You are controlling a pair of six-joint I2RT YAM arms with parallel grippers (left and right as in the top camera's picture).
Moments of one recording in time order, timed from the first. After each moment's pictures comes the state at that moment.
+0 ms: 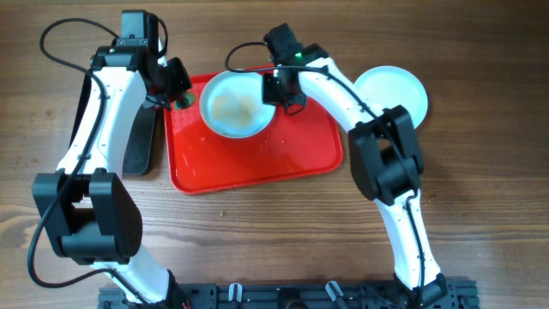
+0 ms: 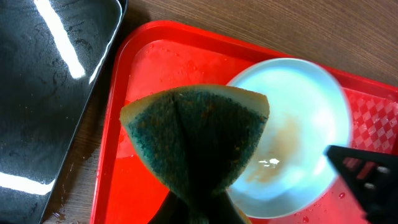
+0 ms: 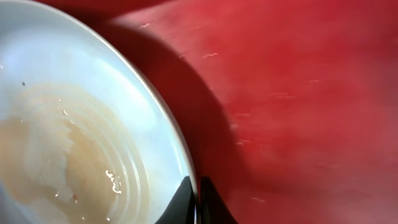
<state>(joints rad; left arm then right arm) -0.02 1.86 1.57 -0.92 0.10 -0.43 0.48 2.41 2.00 -0.86 -0.13 0.50</state>
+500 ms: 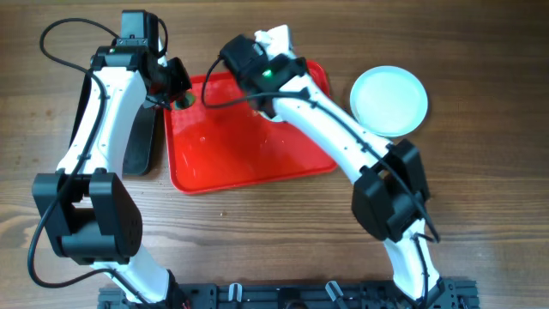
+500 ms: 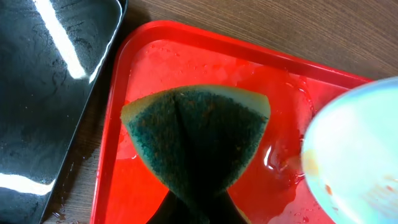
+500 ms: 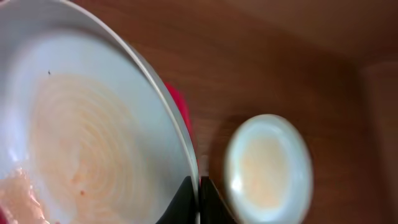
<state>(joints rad) -0.02 1.86 1.57 -0.93 0.10 -0.43 0.72 2.20 2.00 -1.05 0.87 0.40</state>
